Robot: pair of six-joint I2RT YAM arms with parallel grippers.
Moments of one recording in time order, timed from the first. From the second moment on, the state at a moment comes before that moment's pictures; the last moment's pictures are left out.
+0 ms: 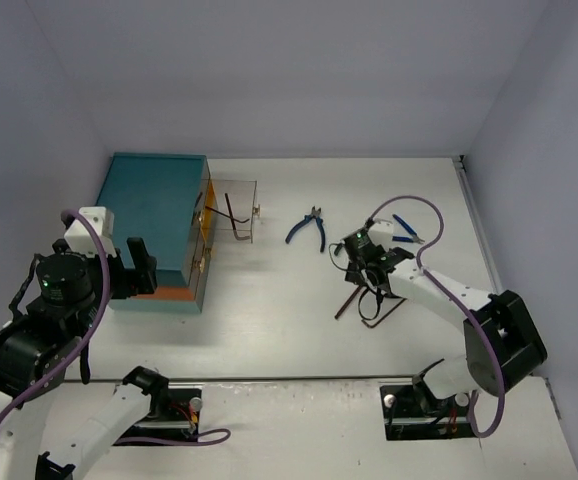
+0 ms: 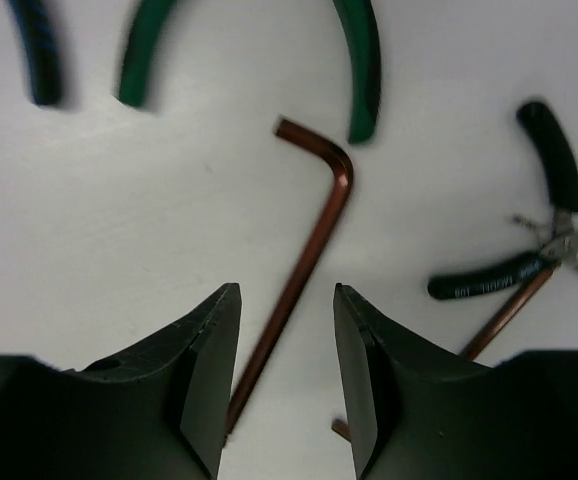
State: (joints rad) left arm -0.38 0.69 1.35 -1.09 -0.29 -0.19; right arm 0.56 1.41 0.86 -0.45 0.44 0.68
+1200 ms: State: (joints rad) left arm -0.38 0.69 1.35 -1.09 -0.30 -0.19; right arm 0.76 1.49 1.09 -0.47 0.39 0.61
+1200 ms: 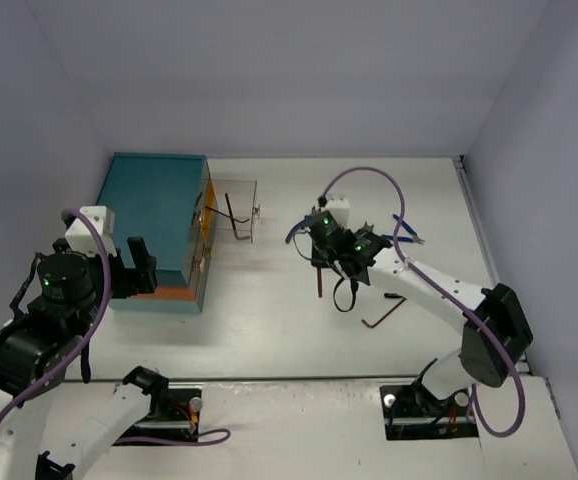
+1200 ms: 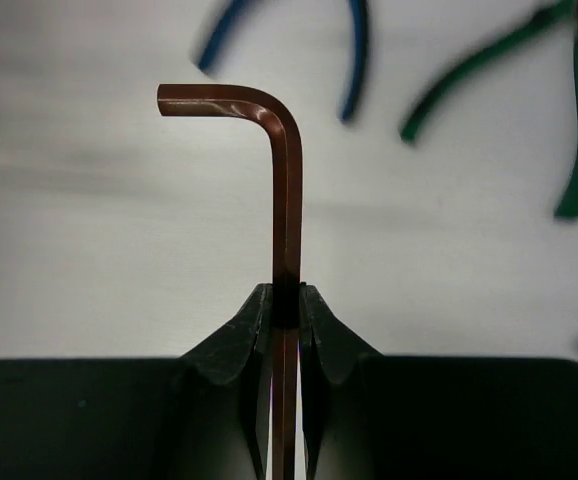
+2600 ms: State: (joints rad) left arm -0.38 0.69 1.36 -1.09 -0.30 -0.20; right arm 0.77 2.19 1.90 -0.20 0.12 0.23
